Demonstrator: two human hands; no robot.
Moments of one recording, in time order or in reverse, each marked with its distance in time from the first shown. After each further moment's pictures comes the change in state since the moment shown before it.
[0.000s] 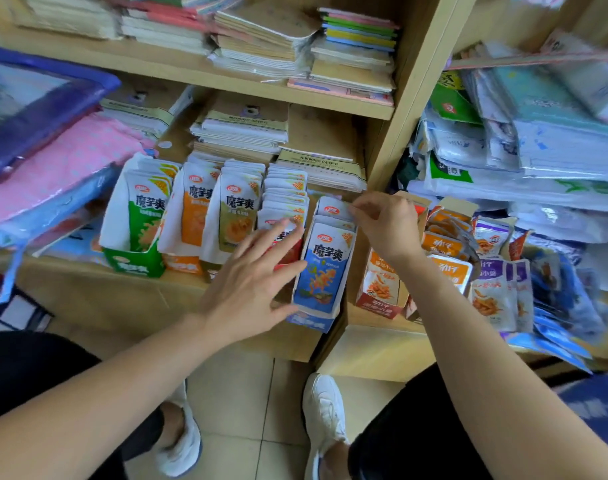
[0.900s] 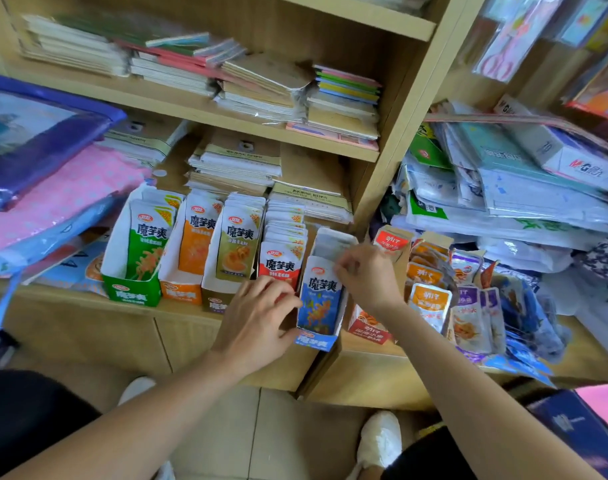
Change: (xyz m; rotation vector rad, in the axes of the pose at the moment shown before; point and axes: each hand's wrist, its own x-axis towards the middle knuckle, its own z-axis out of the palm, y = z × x) left_hand -0.006 0.006 0.026 -0.149 0.140 -0.122; right_hand -0.033 -0.026 0.006 -0.099 -0.144 0.086
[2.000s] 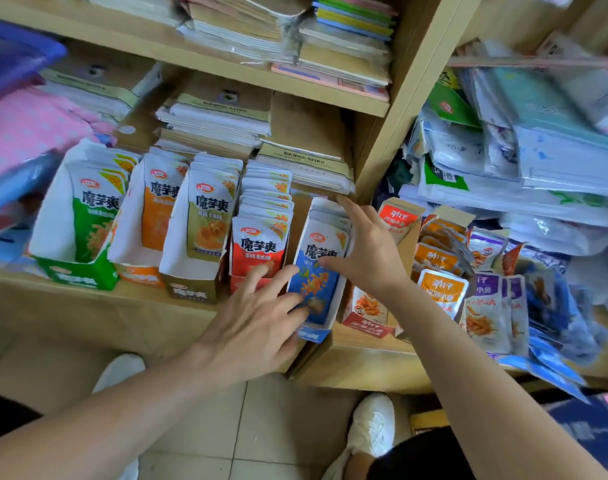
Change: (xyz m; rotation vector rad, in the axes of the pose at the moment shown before) left_hand 0.019 0.020 0.016 0.190 -0.297 0.236; right_hand 0.026 0.035 0.010 -0.030 -0.088 -0.038
